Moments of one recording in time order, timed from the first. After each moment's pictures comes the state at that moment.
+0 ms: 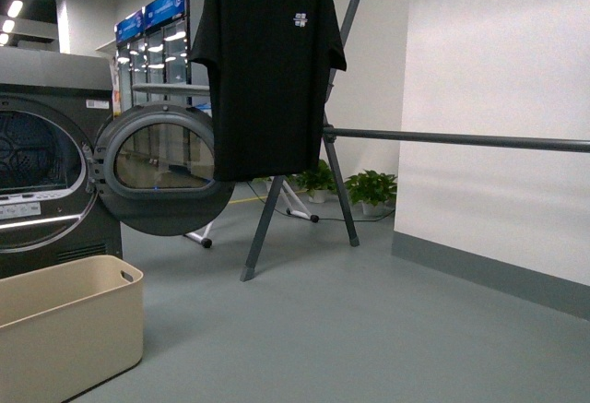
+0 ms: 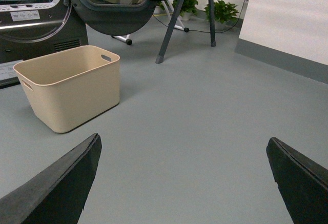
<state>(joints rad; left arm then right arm) 0.00 0.00 0.02 0.00 0.00 -0.01 0.00 0.00 0.01 0.00 0.00 0.00</state>
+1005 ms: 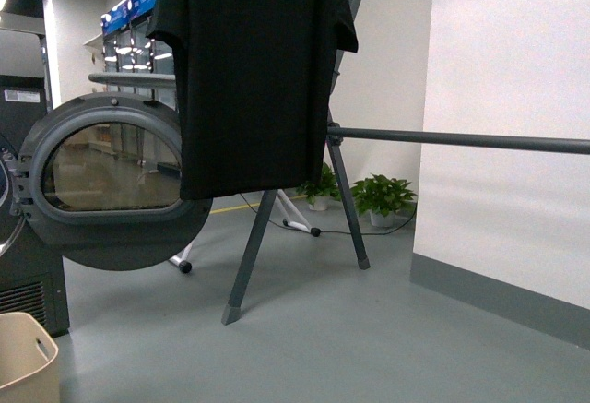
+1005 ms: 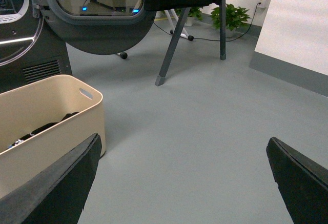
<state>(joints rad) 0.00 0.00 0.02 0.00 0.00 -0.01 0.00 0.00 0.01 0.00 0.00 0.00</state>
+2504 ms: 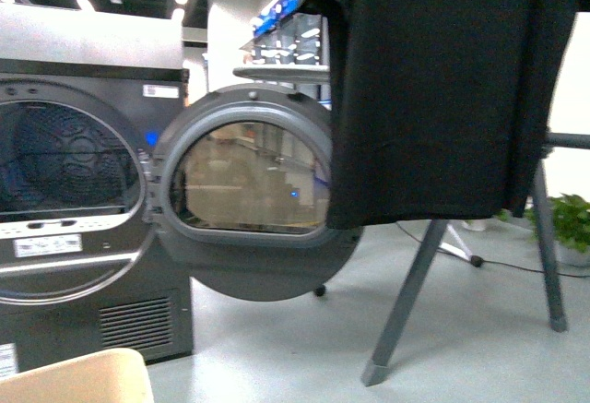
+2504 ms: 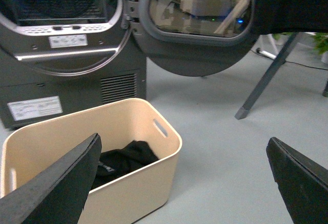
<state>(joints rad) 0.00 0.00 0.02 0.00 0.00 -0.01 0.00 0.00 0.01 0.00 0.00 0.00</state>
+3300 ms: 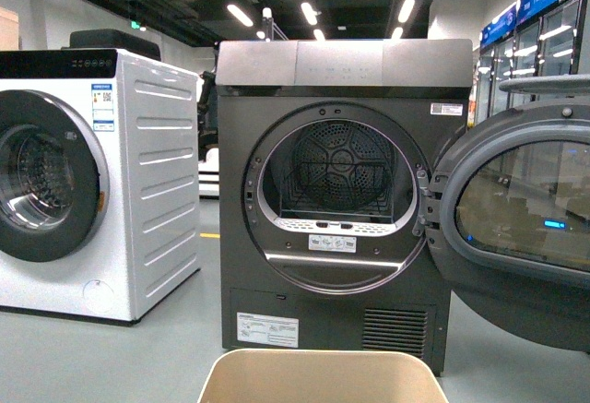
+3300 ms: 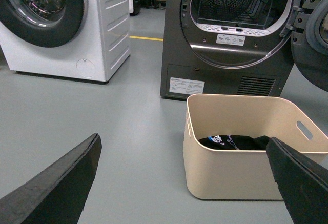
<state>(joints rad) 0.00 0.00 0.02 0.00 0.00 -0.01 0.00 0.00 0.01 0.00 0.00 0.00</state>
